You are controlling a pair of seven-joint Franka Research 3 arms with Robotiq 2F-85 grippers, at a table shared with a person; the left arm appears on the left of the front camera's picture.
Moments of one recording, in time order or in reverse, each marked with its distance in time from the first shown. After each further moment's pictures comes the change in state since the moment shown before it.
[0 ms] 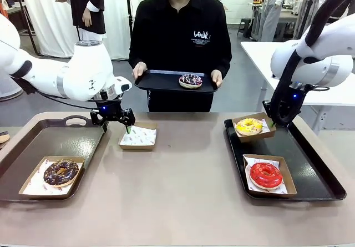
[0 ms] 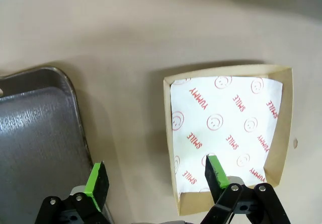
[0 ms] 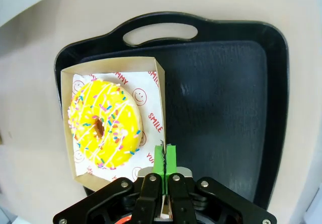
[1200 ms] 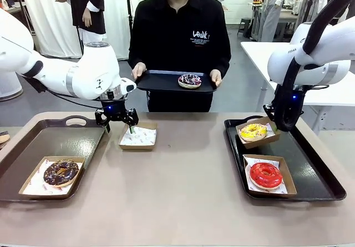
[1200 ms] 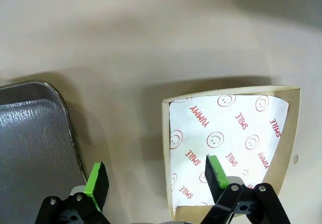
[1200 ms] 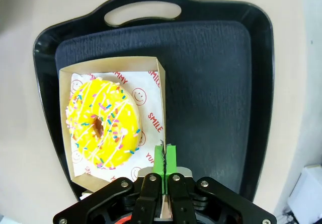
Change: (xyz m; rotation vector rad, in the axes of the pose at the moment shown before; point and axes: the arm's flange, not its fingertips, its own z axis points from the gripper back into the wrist) left arm 0.017 -0.007 -0.013 0.018 0.036 0.027; right arm -0.012 0.009 0.003 -0.124 0.053 0.017
